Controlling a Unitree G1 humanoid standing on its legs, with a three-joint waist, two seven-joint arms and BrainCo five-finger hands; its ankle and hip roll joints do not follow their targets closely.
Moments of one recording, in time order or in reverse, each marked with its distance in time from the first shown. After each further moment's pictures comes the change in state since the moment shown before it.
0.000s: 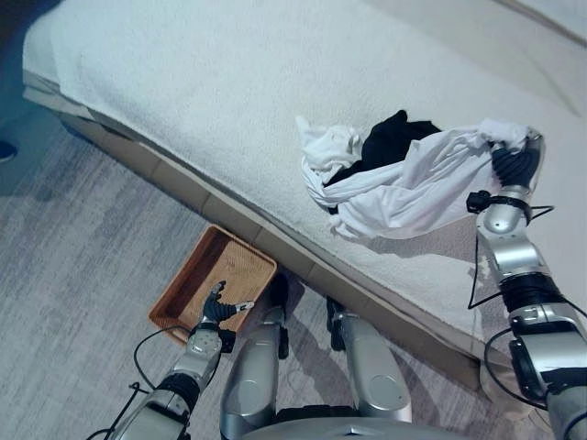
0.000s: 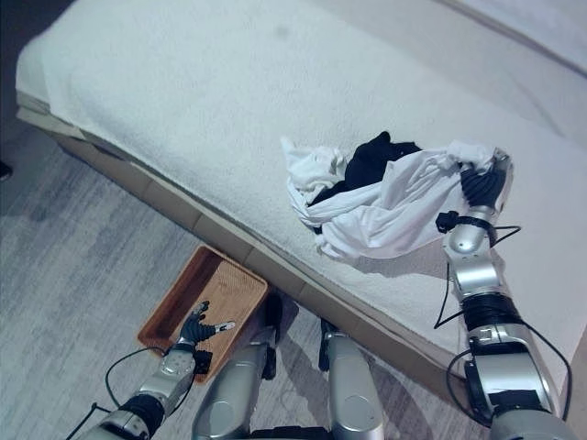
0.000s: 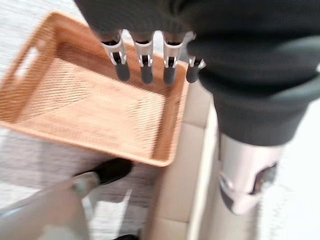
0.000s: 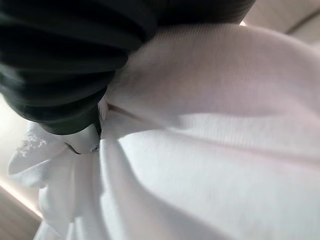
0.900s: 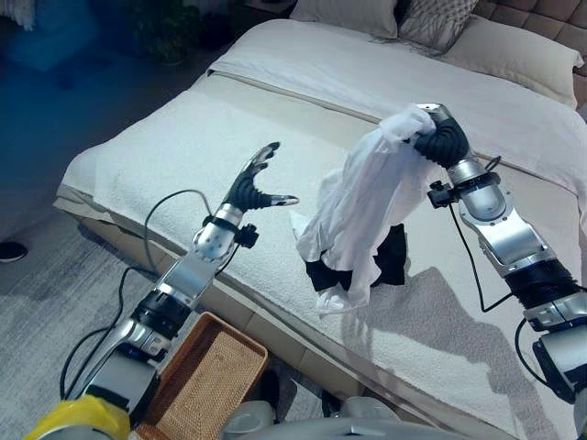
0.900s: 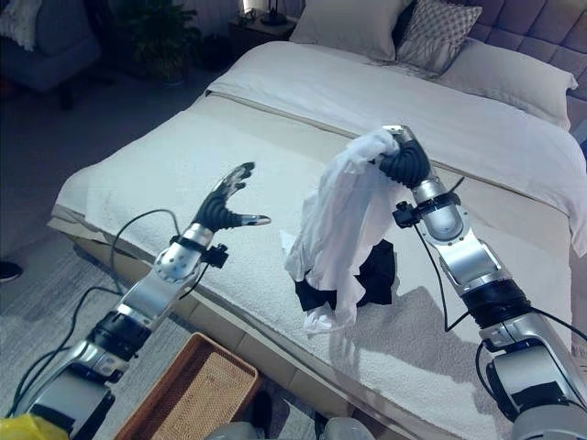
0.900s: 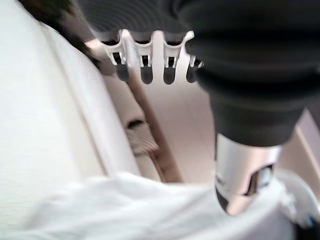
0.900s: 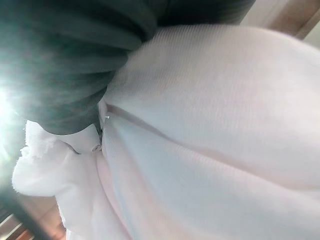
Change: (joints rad) left arm -0.413 0.216 -0.198 -0.685 0.000 0.004 -0.111; right arm -0.096 -0.148 0.369 -0.359 0.227 0.012 0.530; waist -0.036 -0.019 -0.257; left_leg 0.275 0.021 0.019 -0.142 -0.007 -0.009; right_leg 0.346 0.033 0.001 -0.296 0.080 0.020
